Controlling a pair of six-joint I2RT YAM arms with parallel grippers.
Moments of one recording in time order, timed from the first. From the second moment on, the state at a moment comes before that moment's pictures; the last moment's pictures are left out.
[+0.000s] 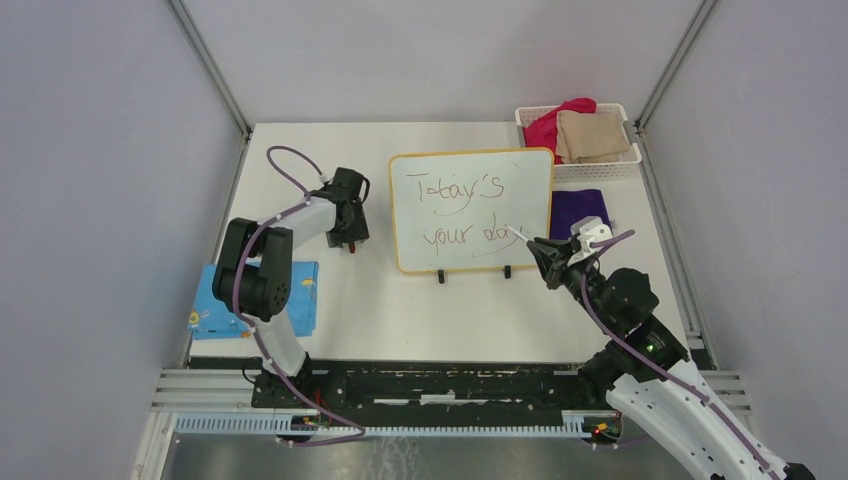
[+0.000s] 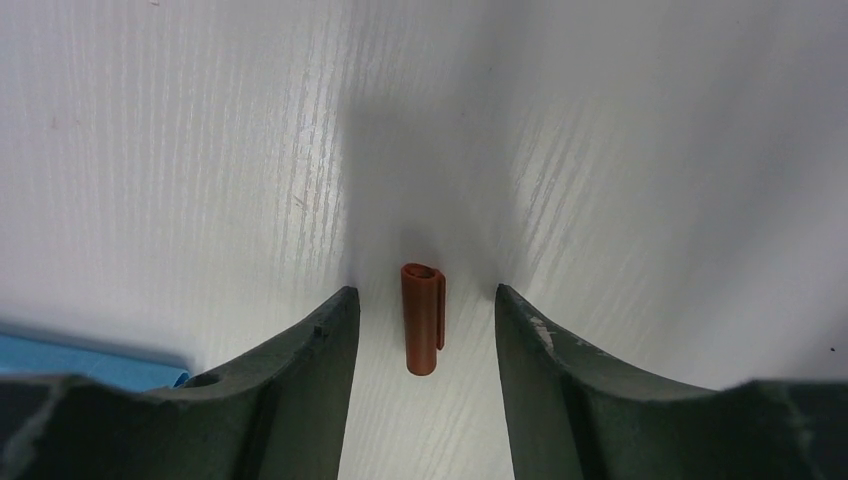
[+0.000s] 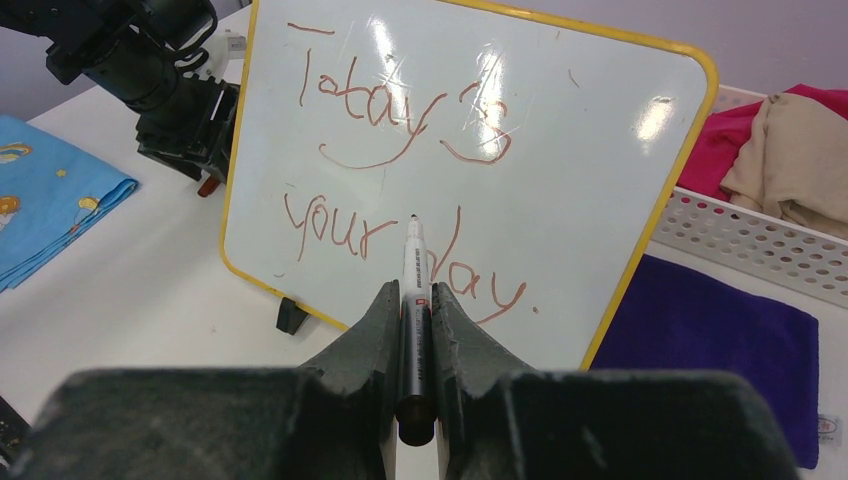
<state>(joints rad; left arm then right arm) -0.27 1.80 1.11 -0.48 -0.23 -0.47 0.61 0.41 0.51 -0.11 0.07 0.02</state>
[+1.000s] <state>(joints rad) -0.27 1.81 1.12 -0.47 -0.23 -0.47 0.61 0.40 0.51 -0.11 0.07 0.02</state>
